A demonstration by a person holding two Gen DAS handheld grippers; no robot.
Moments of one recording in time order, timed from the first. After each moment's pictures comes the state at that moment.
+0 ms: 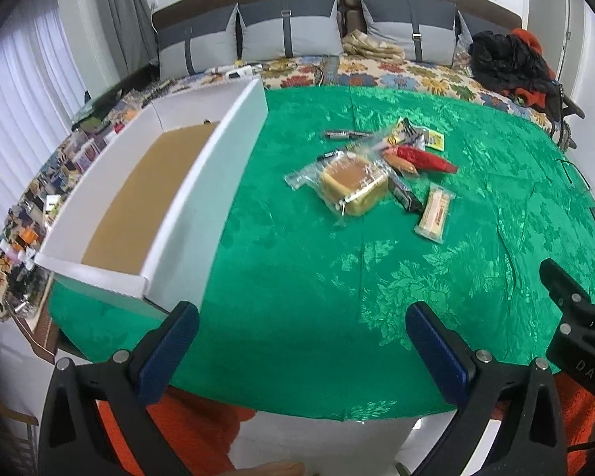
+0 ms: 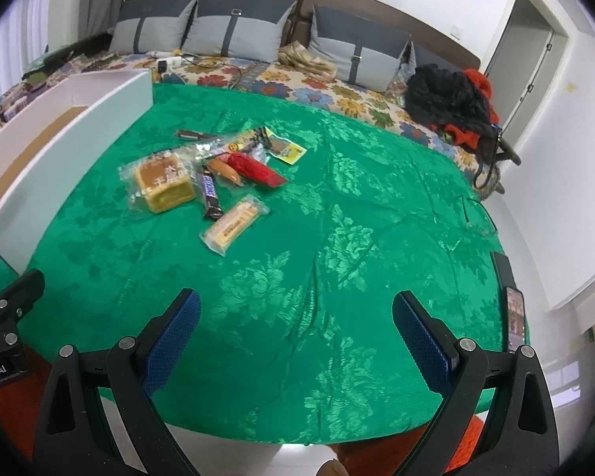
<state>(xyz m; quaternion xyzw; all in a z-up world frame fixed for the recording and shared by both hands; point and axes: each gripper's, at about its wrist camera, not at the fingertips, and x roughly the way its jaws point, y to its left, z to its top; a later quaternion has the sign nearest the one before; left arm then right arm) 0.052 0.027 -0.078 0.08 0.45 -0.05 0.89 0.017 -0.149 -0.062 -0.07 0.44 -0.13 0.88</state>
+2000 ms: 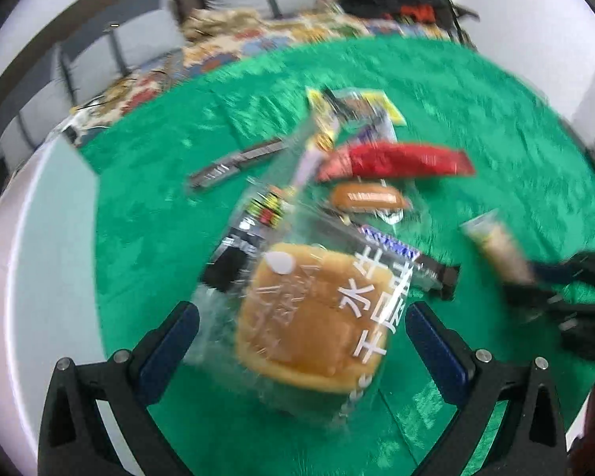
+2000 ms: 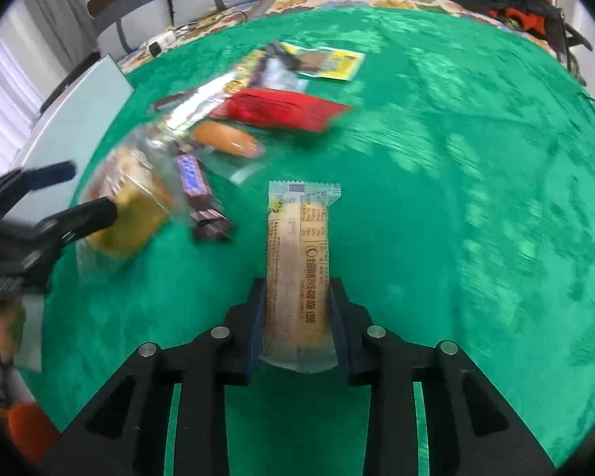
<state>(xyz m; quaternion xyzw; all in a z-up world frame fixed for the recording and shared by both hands) 0.285 -0.040 -0.178 0.22 0.48 -0.30 0.80 0.166 -0.219 -0.204 0.14 0.53 -0.04 0.83</state>
